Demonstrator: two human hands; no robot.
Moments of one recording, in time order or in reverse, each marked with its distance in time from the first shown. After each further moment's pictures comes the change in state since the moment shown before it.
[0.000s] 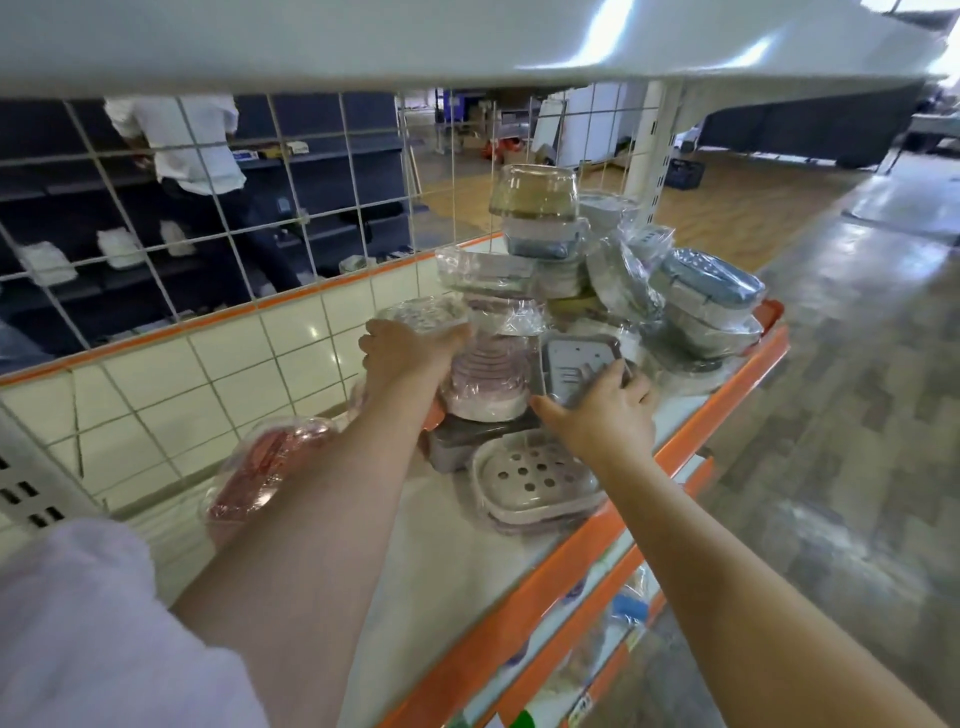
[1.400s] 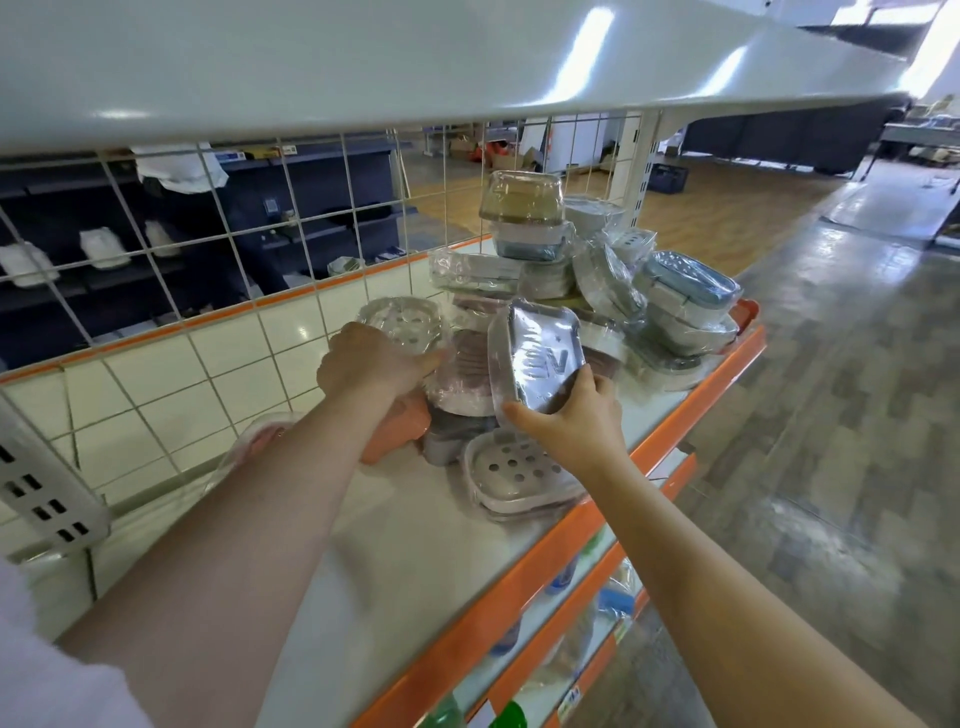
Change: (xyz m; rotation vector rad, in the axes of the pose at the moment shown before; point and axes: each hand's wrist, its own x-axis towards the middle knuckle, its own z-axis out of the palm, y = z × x) left_hand -0.008 -0.012 -0.035 0.494 -0.016 0.166; right_hand -0.016 0.003 0.002 0.340 -0.081 -0.077
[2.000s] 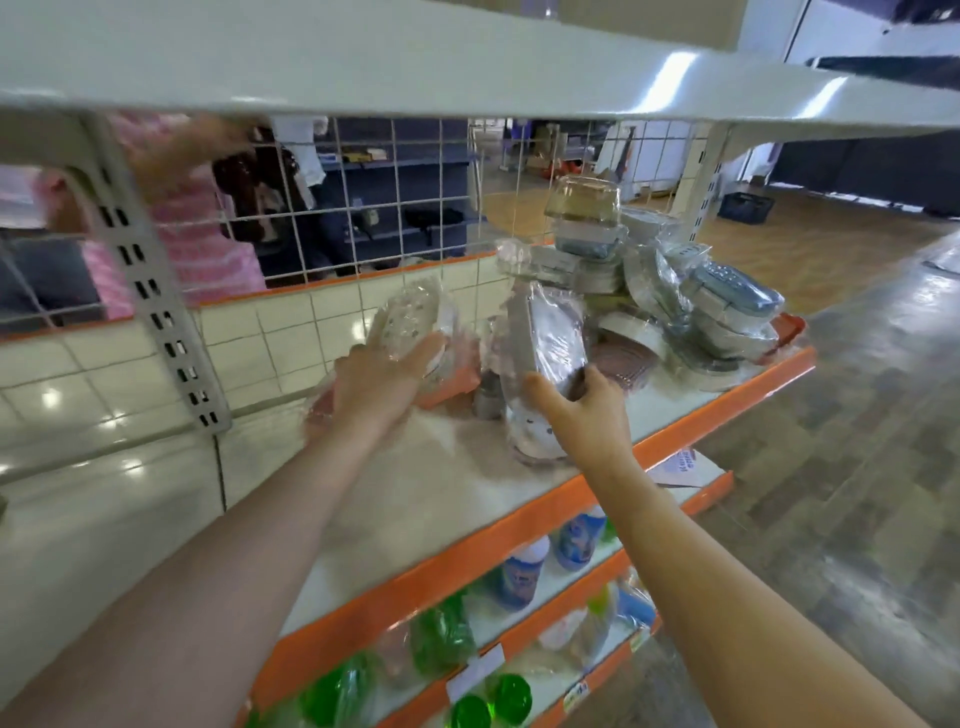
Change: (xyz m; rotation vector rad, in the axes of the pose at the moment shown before) left_hand -0.112 -0.062 -0.037 -0.488 0.119 -0.070; right_hand -0.074 -0.019 -0.006 0.194 -0.029 -0.157
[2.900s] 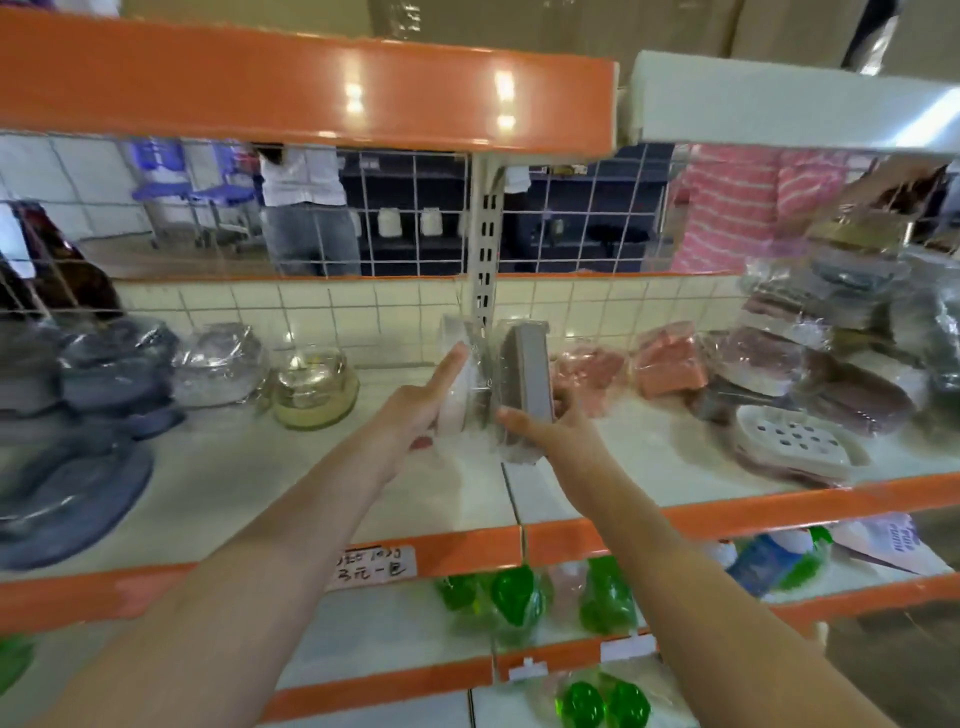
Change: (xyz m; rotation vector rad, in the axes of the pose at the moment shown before) left_hand -0.094 -0.126 -0.197 -0.386 -0.083 -0.394; right_hand -0.154 -0.102 0.148 0.516 -0.730 0.082
